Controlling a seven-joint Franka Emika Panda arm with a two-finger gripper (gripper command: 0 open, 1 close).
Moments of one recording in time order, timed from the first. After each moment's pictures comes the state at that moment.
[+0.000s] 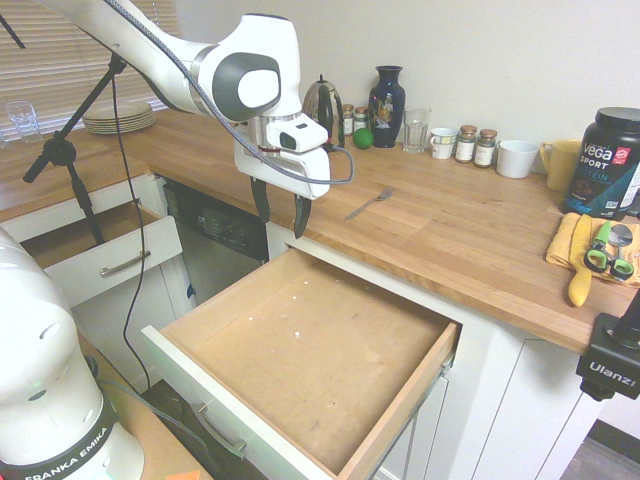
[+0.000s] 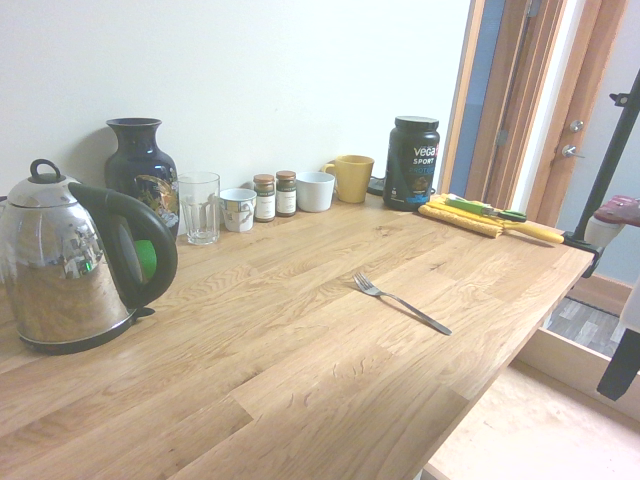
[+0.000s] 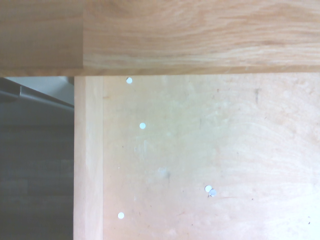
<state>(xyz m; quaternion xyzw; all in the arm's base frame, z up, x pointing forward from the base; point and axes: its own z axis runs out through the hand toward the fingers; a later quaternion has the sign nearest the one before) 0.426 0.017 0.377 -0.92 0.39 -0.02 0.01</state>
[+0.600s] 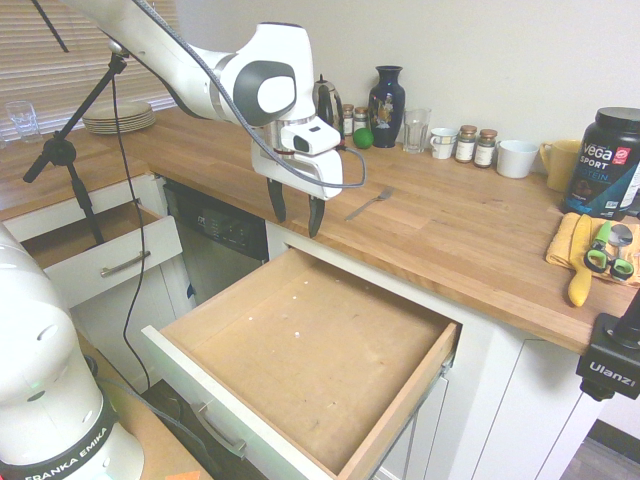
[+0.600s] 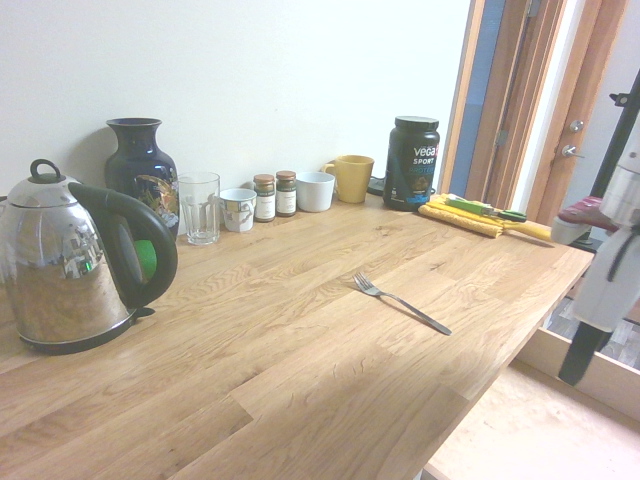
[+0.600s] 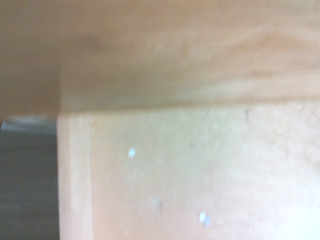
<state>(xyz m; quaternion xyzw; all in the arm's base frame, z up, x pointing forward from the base) 0.465 0.011 0.368 -0.91 0.42 -0.03 0.00</state>
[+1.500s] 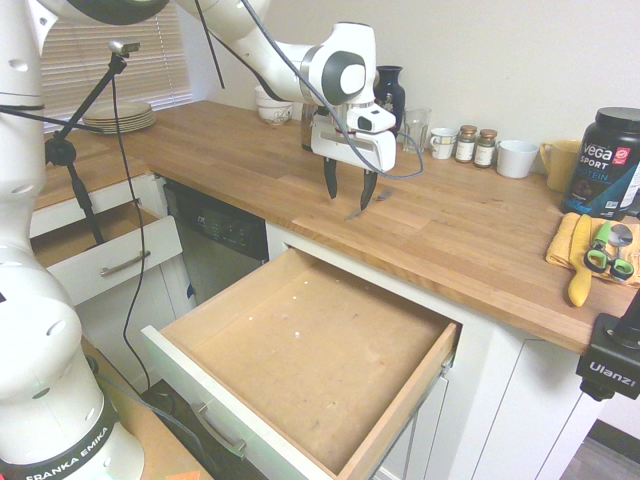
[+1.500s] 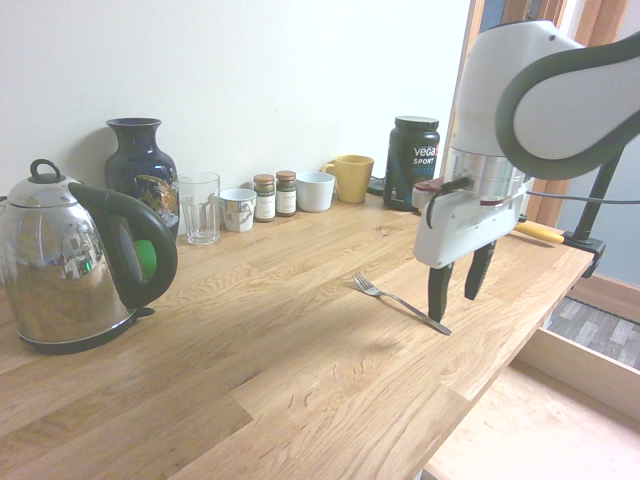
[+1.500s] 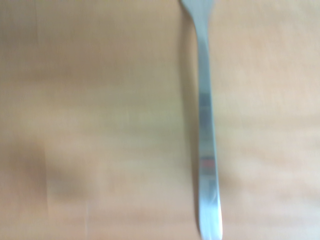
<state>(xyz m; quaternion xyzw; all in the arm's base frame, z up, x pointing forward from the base) 0.635 0.008 0.368 -0.91 0.42 -0.01 -0.01</state>
